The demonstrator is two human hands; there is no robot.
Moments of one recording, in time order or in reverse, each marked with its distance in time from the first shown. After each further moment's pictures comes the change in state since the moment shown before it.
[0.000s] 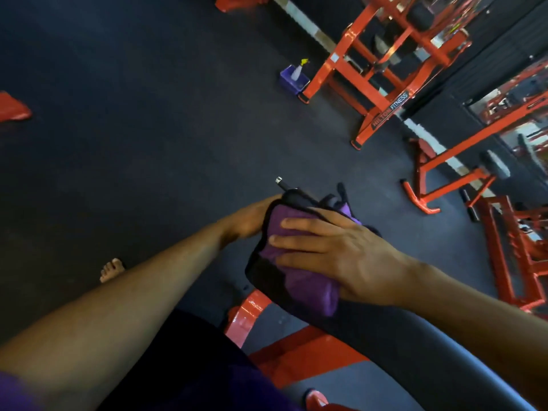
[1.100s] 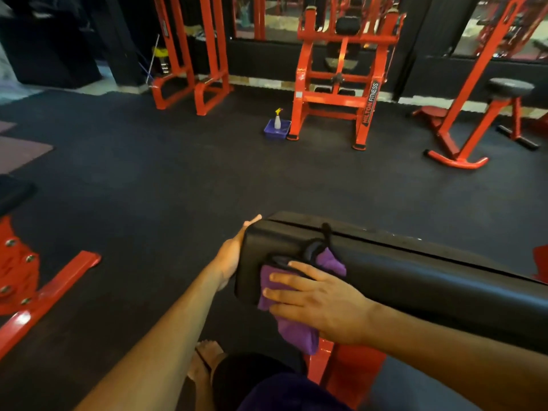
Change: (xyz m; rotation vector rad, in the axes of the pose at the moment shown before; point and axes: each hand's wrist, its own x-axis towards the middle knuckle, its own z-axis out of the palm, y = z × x) left_hand -0.050 0.060 0.048 -0.027 0.362 -0.211; right_hand -0.062 -0.080 0.094 -0.219 0.317 0.183
